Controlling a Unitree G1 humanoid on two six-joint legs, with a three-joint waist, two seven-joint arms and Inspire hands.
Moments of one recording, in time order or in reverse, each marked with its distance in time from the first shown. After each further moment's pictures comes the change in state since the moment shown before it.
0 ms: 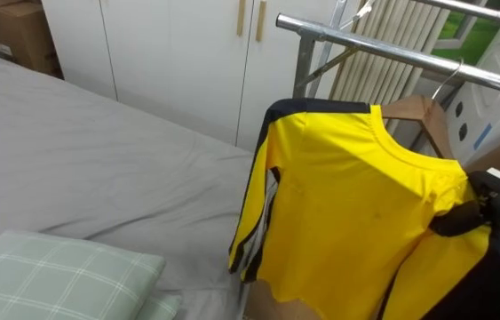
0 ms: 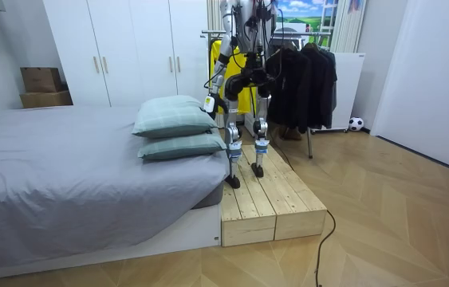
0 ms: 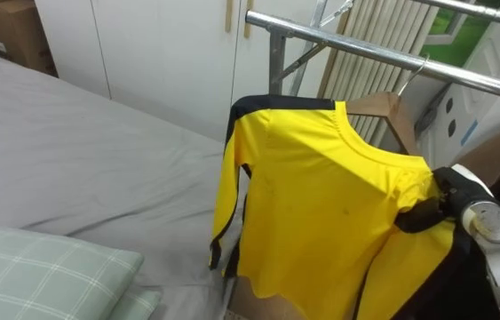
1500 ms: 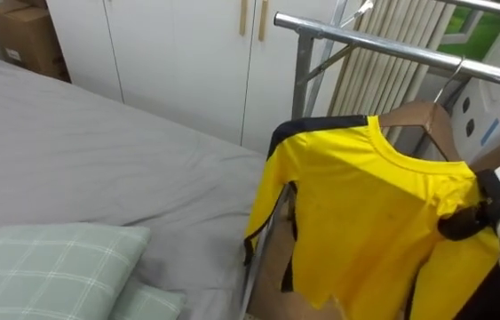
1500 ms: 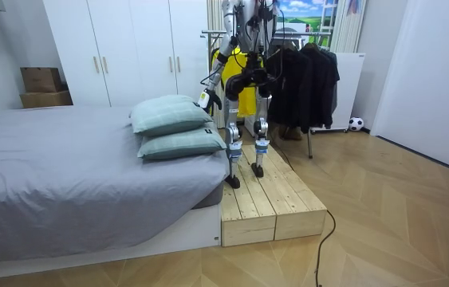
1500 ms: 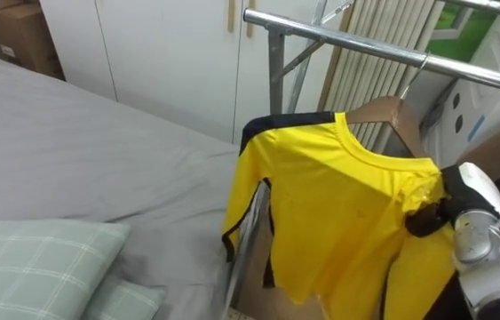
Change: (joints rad) left arm -0.063 -0.003 -0.063 -0.106 -0.039 -0.003 0.044; right arm 0.045 0.069 0.034 0.033 -0.207 -0.056 -0.387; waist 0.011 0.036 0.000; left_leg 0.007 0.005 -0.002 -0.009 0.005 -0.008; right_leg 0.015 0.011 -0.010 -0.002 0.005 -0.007
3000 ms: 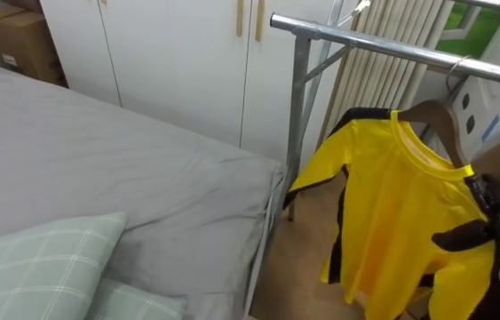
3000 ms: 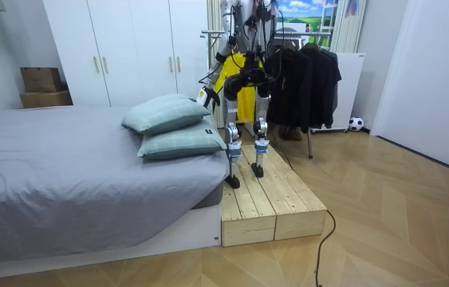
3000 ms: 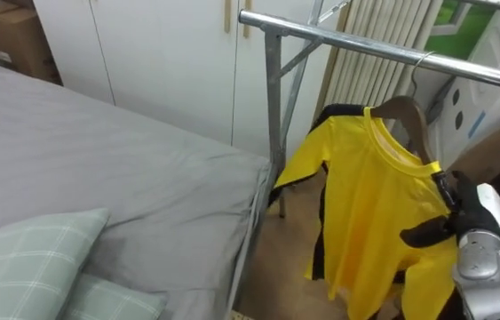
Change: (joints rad) left arm -0.005 -0.024 -0.039 -0.025 -0.038 -0.087 -0.027; right arm 0.054 0.012 -0.003 -0.052 0.351 -0.010 -0.091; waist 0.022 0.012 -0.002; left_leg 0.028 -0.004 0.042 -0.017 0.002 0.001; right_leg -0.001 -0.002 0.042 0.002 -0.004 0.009
